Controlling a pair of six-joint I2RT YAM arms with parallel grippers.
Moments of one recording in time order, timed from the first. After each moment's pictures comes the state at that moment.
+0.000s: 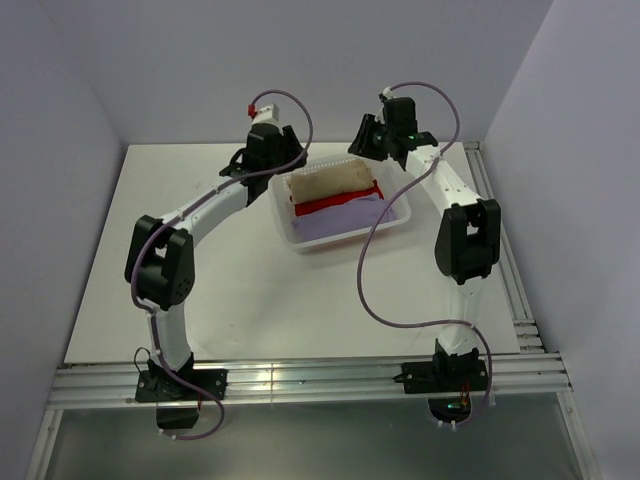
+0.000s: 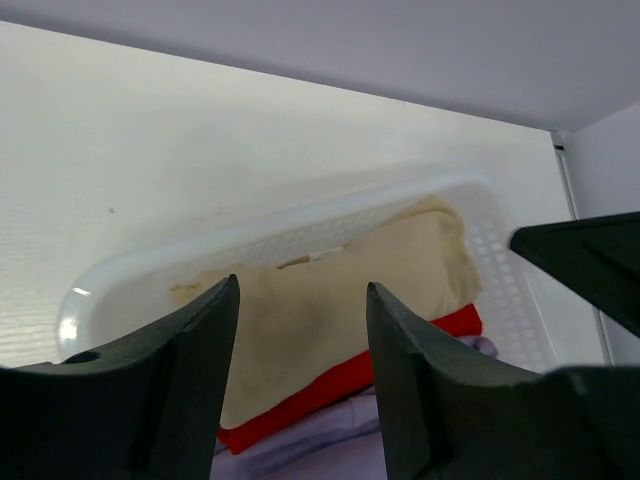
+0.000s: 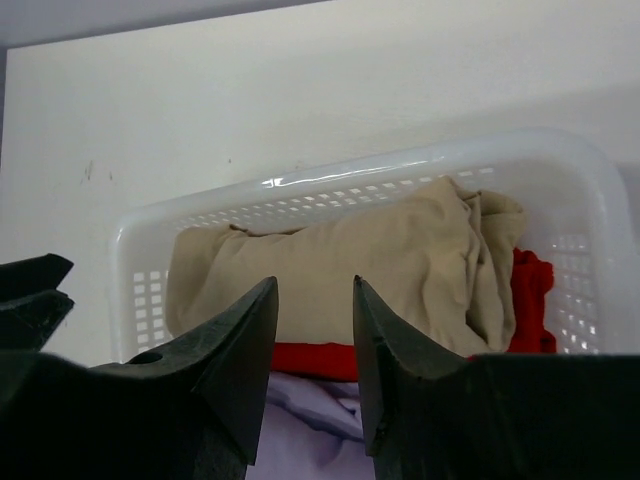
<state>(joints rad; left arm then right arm) -0.47 1.93 1.58 -0.01 -0.12 -0.57 0.21 2.04 1.86 -0.42 -0.23 0.44</state>
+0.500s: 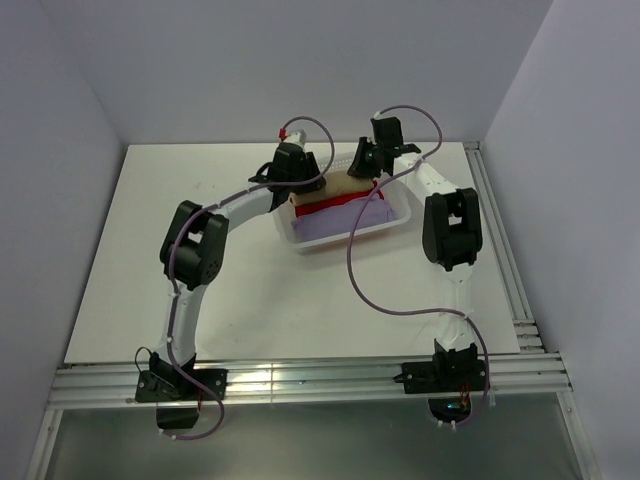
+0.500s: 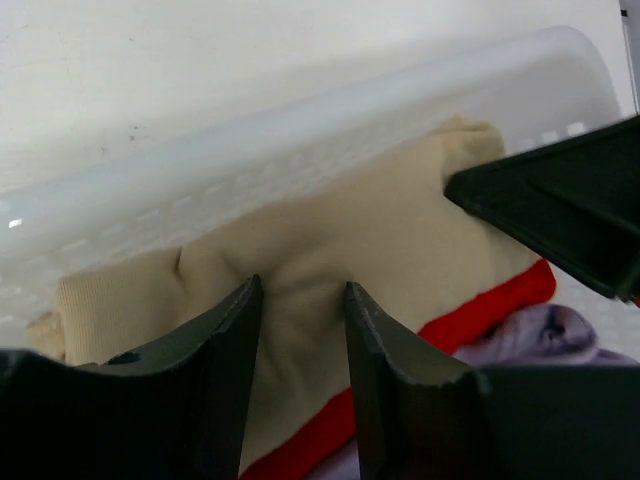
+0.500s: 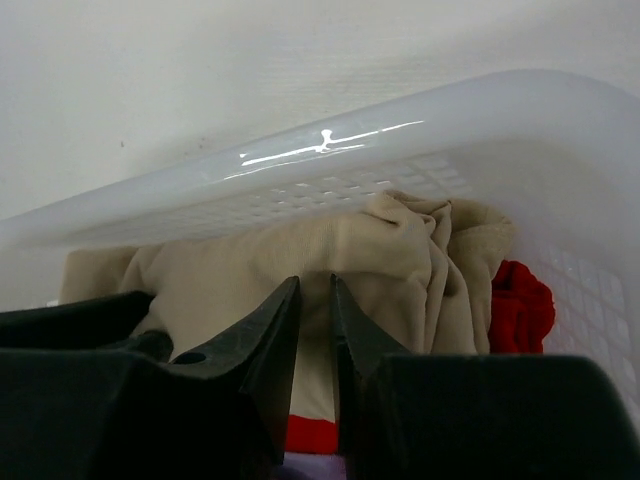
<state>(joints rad) -0.52 2.18 1.67 0.02 0.03 -0.58 0.22 2.23 1.87 -0.40 -0.22 0.46</state>
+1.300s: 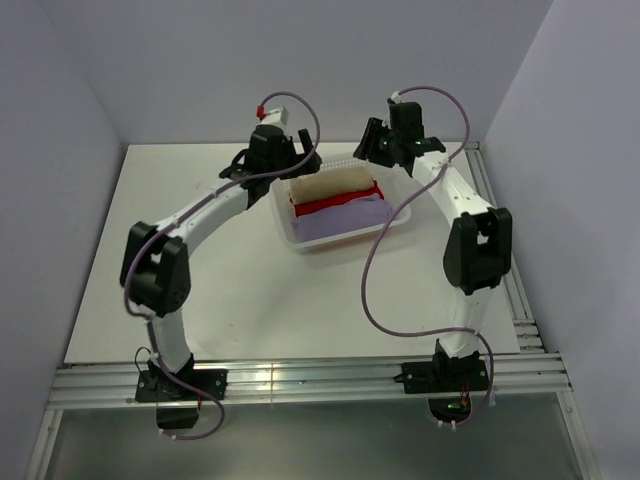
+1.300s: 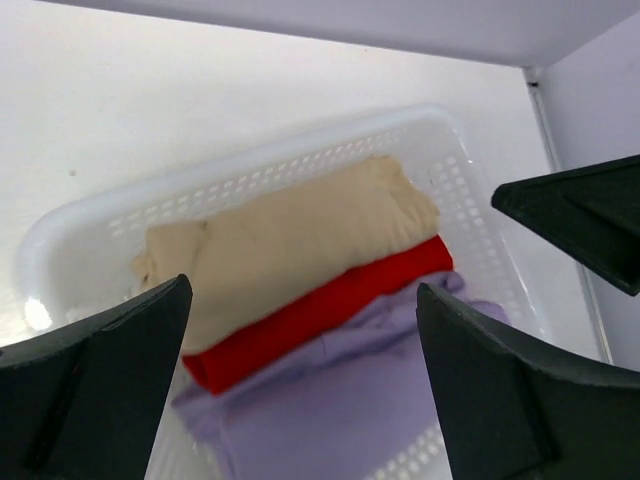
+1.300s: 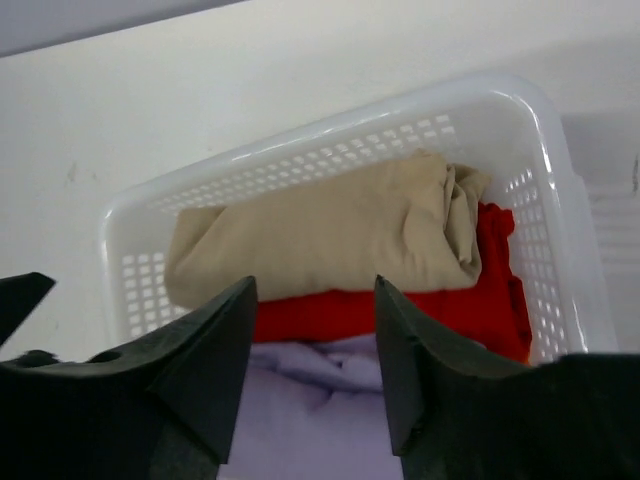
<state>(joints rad) -0.51 1.93 1.62 -0.11 -0.04 -0.54 0.22 1.97 1.77 -0.42 -0.17 0.46</state>
